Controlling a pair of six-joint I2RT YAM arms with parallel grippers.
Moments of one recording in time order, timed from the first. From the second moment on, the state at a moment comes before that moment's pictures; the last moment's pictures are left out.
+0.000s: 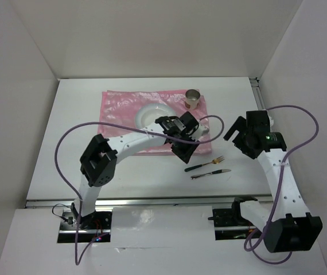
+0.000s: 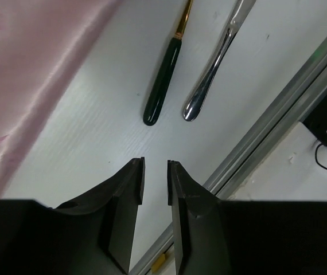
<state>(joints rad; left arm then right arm) -0.88 2.00 1.75 -0.82 0.23 -0.16 0.02 1.04 0.98 -0.90 0.10 0.65</state>
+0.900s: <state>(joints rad) -1.01 2.27 1.84 -0.72 0.08 -0.16 -0.01 0.95 1.18 -1.09 0.31 0.75</state>
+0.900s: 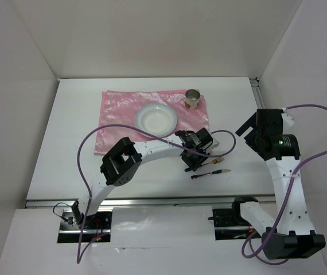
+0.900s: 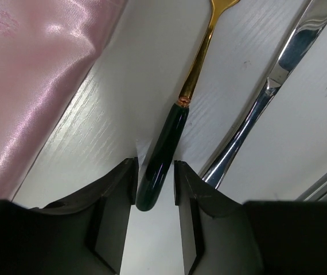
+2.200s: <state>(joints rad) -1.01 1.93 1.70 -0.85 0.25 -0.08 0.00 0.99 1.38 -1.09 0.38 0.70</state>
